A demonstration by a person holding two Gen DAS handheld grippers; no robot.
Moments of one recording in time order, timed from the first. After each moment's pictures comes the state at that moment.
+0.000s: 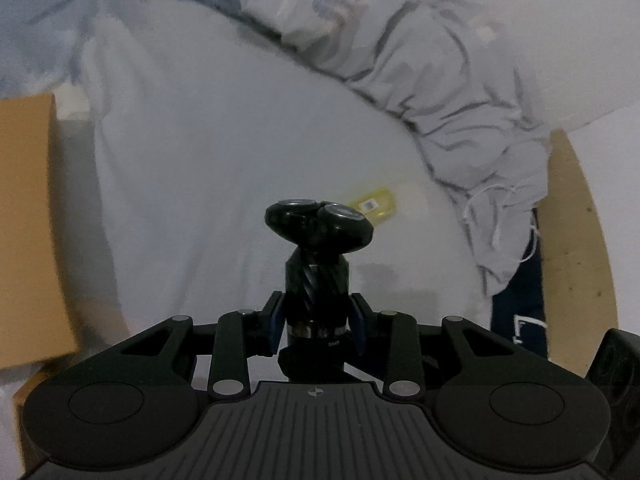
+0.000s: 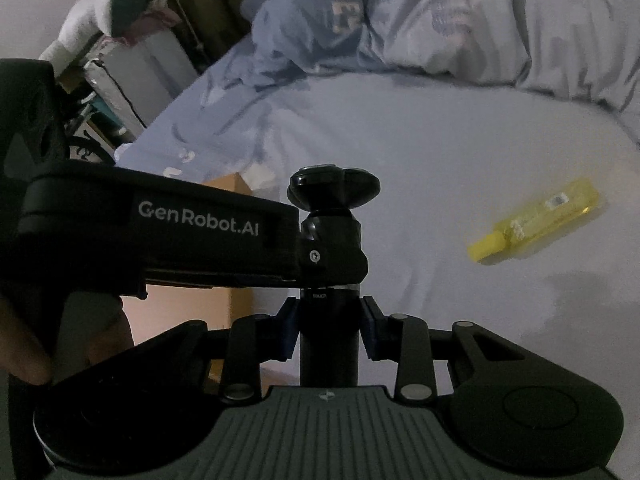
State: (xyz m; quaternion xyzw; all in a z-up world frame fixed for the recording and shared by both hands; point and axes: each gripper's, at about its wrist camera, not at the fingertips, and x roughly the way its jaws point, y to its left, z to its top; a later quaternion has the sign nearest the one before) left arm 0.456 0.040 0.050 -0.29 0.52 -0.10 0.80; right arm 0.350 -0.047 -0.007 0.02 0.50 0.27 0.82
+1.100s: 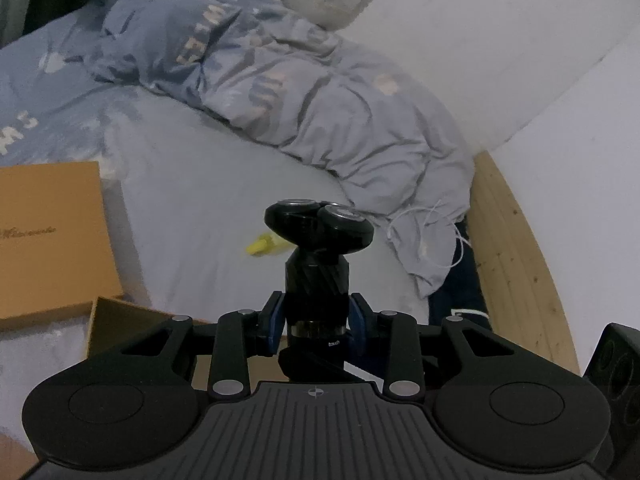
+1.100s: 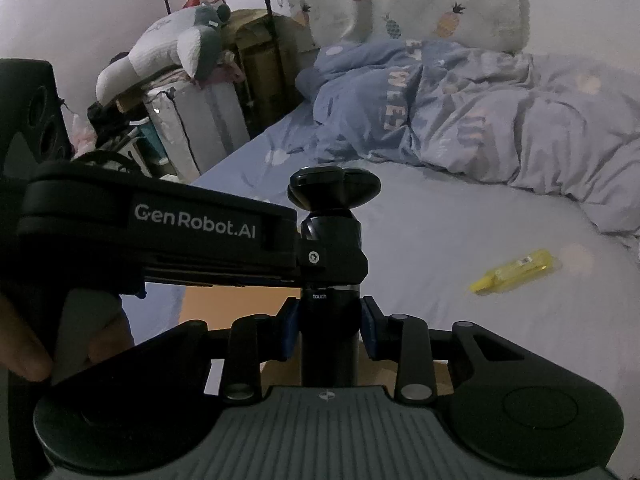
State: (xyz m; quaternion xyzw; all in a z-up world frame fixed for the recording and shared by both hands) left arm 0.267 0.047 0.211 -0.28 0.41 -0.13 0.86; right arm 0.241 -0.108 0.162 -0.02 0.39 0.29 0.87
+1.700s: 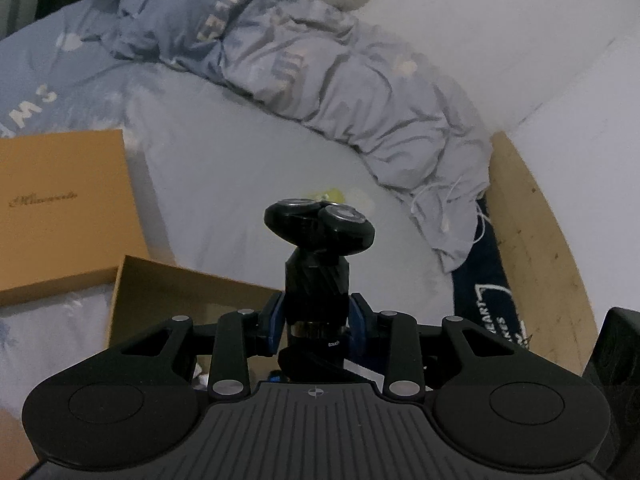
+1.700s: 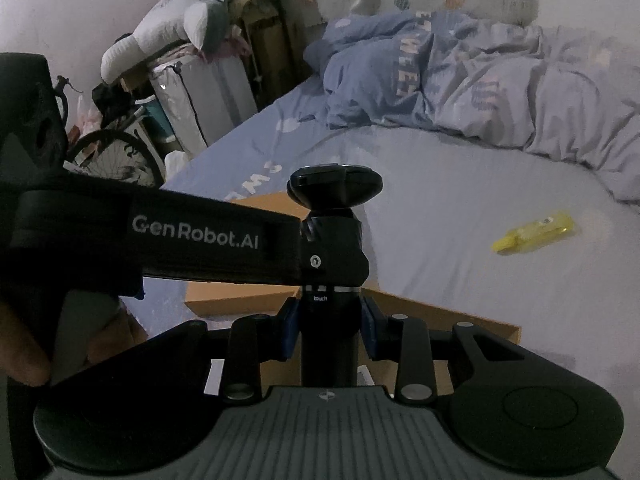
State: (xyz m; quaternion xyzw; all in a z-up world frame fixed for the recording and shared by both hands) left arm 0.238 0.056 0.160 -0.26 0.44 -0.12 0.85; right arm 0.227 -0.107 0.128 -0.01 0.42 0.29 0.86
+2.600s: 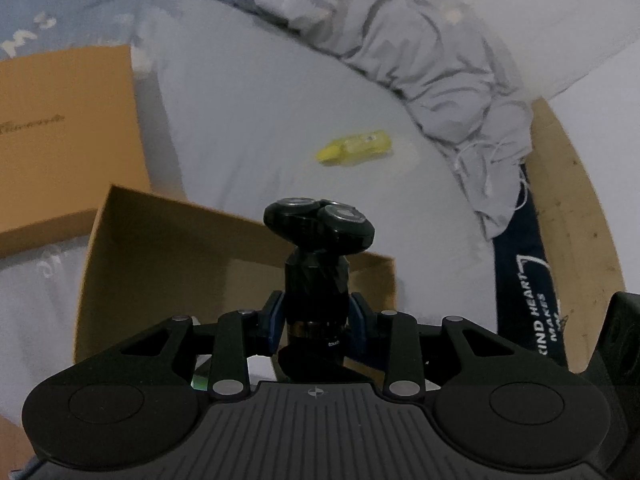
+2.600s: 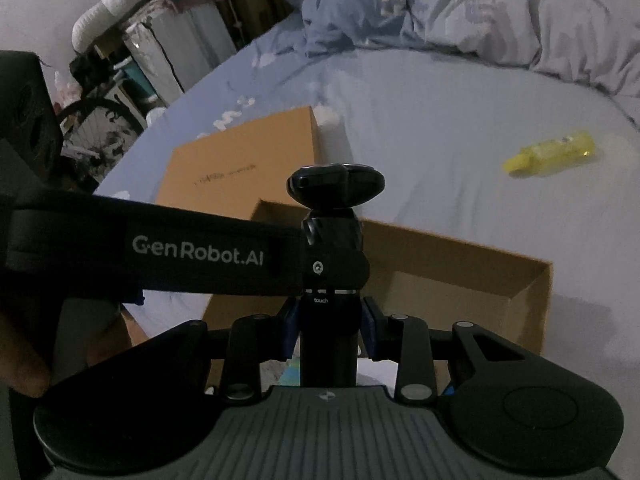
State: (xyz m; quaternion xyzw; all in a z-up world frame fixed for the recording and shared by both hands) left arm 0.275 0.044 0.041 -0.26 0.50 -0.10 0.82; right arm 0.255 -0.108 0.034 -0.01 0.50 0.29 0.82
